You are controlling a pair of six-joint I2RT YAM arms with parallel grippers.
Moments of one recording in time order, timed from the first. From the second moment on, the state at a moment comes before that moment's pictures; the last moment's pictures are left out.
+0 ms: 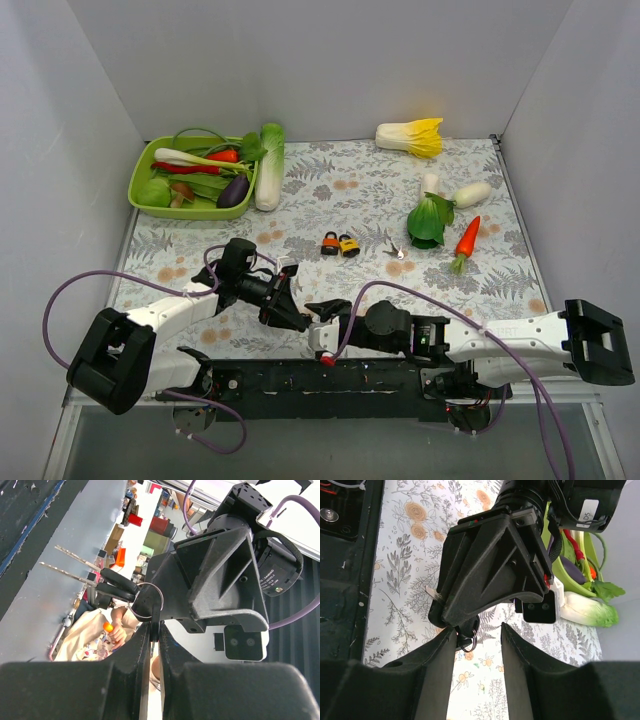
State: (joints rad) left arm -0.49 1.22 0.47 -0.03 1.38 -1.14; right arm 1.43 1.08 0.51 0.37 0.09 -0.64
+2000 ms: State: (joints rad) left arm -0.33 1.19 0.79 -0.32 0.60 -0.57; right arm 1.04 1.08 0.58 0.14 -0.22 -0.18
